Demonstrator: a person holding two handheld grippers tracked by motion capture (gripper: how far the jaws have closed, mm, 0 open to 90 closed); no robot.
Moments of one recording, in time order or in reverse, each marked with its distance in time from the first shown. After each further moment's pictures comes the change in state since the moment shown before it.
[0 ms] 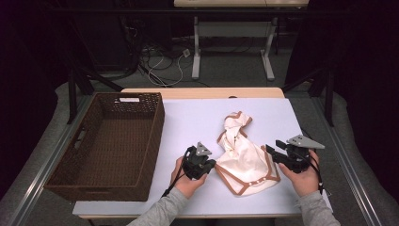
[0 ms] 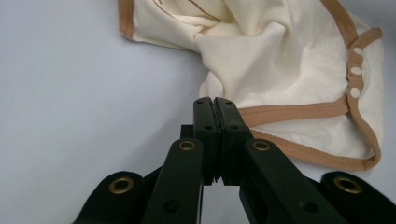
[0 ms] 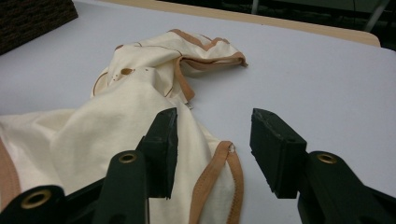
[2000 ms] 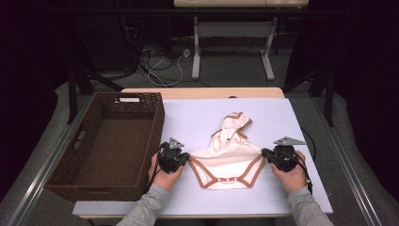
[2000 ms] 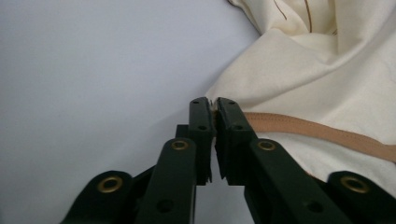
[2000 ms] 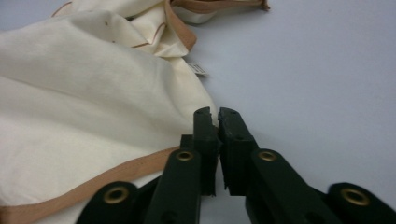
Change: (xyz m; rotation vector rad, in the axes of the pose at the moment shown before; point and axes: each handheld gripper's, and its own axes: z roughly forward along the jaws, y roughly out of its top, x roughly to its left) left arm 0.065 -0.031 -0.019 0.001 0.156 -0.129; right arm 0.004 -0.019 0.038 0.172 0.028 0.023
